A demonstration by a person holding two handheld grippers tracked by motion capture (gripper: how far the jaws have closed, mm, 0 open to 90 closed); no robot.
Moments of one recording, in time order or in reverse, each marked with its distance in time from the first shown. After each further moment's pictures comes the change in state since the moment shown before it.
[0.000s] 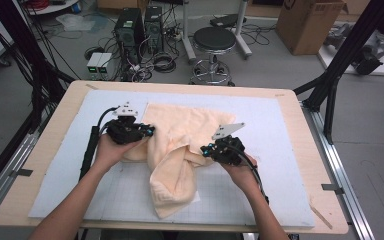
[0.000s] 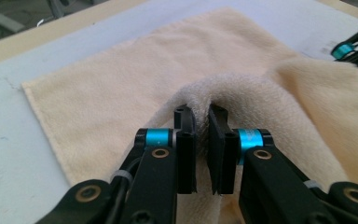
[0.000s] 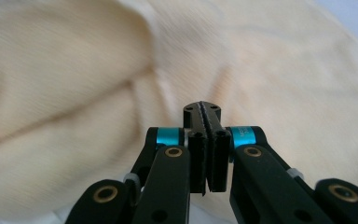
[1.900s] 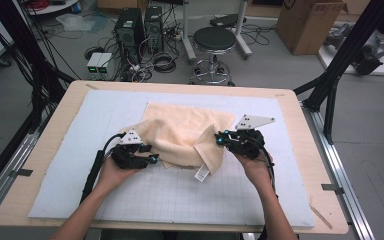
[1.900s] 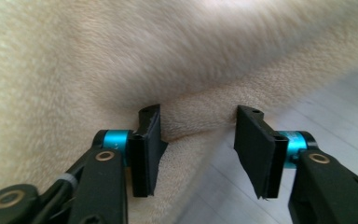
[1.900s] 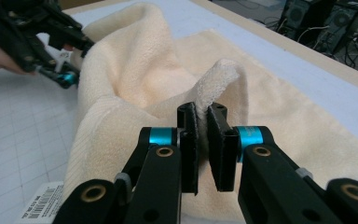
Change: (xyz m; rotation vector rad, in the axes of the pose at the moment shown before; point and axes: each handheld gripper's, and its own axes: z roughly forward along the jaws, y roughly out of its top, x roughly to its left) left arm -0.025 -0.066 0.014 0.060 -0.002 0.060; right arm -0.015 0.001 -0.050 -0.201 -0.080 0.046
